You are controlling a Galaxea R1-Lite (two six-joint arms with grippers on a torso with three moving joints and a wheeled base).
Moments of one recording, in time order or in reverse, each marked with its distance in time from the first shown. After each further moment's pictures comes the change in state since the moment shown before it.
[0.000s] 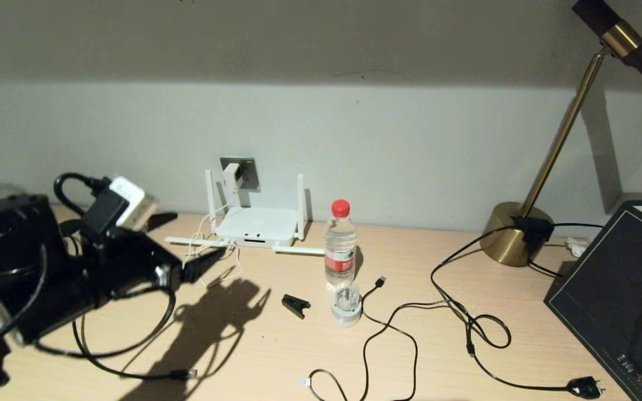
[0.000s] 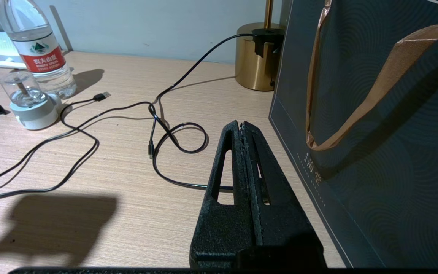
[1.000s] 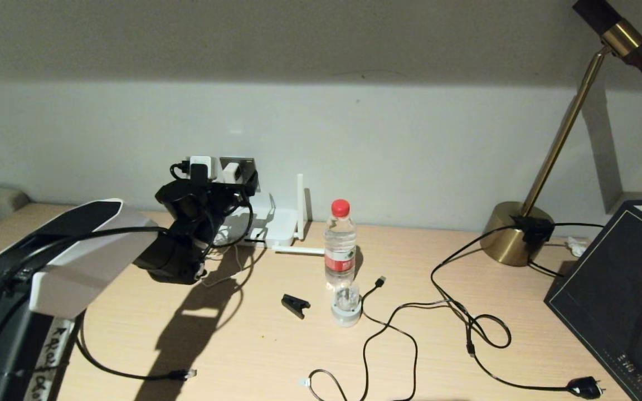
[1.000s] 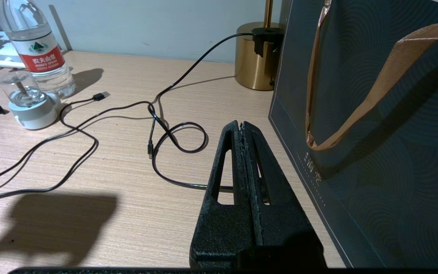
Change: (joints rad) left arm -0.007 0.933 -0.925 -0.521 0.271 -0.384; right arm 0.000 0.000 0.000 0.000 0.000 0.000
